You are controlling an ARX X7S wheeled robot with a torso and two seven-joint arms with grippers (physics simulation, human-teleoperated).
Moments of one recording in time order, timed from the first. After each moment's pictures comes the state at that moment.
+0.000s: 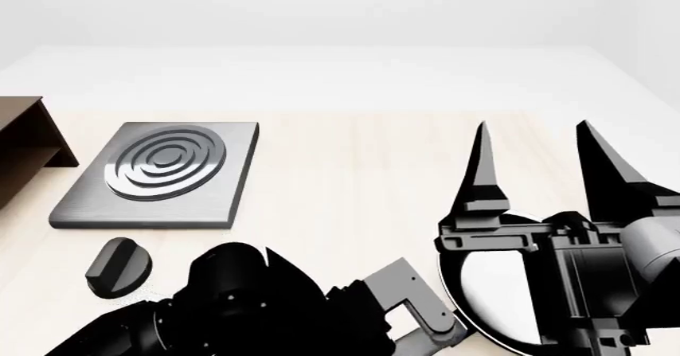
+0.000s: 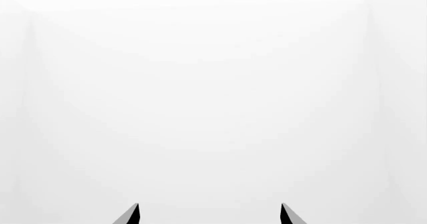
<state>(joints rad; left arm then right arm) -0.97 -0.23 0.99 0.08 -1.31 -1.27 -0.20 0.24 0.49 -0.15 -0.99 0.55 0.56 0.57</state>
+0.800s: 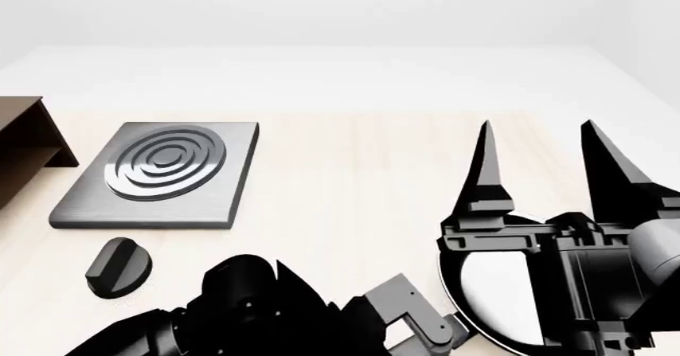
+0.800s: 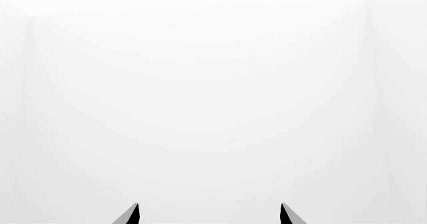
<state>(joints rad) -0.94 -0.20 1.03 0.00 -1.31 -1.27 -0.23 0.24 0.51 -0.16 -0.99 0.57 0.53 0.60</state>
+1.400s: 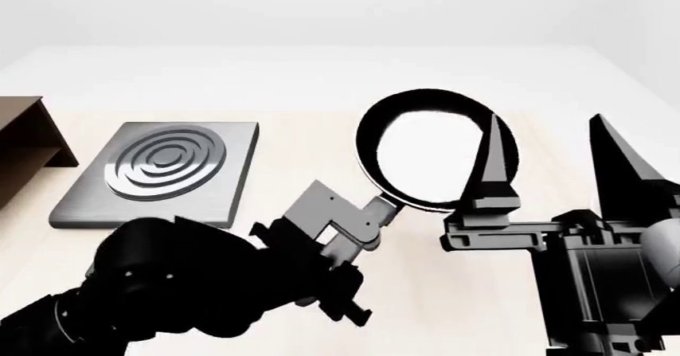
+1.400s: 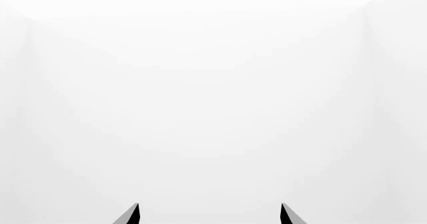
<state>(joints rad) -1.00 -0.43 0.81 0.19 -1.41 -1.18 -0.54 0.26 0.54 -0.16 -1.01 0.60 0.54 0.65</state>
